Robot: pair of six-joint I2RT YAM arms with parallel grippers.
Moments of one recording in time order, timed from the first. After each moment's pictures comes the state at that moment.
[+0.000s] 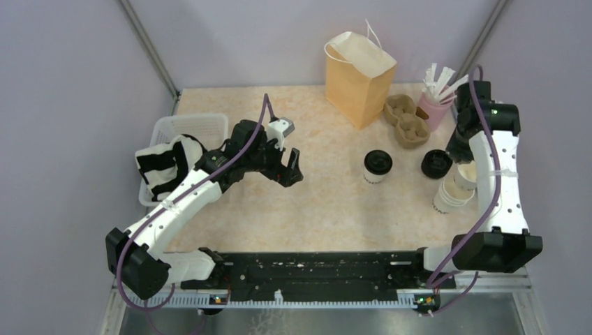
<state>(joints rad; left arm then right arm) -0.60 1.22 1.14 -0.58 0.31 -0.11 -0.08 1.36 1.61 -1.43 0.40 0.39</state>
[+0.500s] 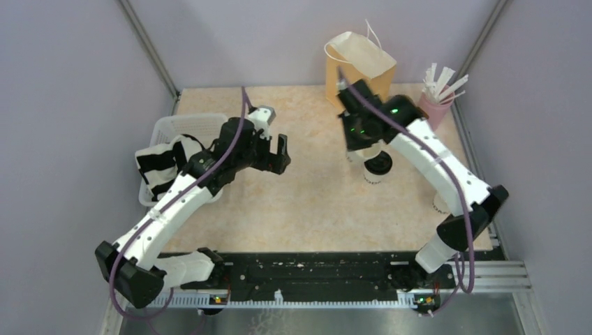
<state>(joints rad) -0.59 1.19 1.19 -0.60 0.07 -0.21 0.62 1.57 1.93 -1.30 0.28 0.37</state>
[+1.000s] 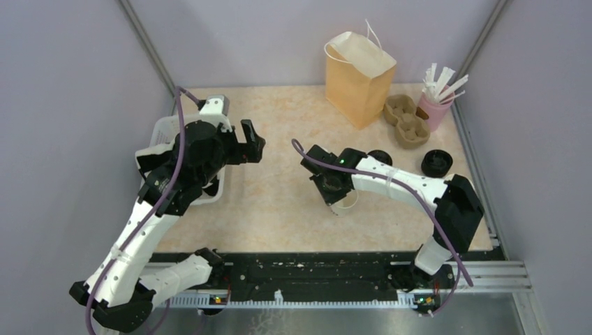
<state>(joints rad) -0.58 0.96 1.32 -0.72 -0.23 -0.37 0.95 1.63 1.36 -1.00 0.19 0.40</state>
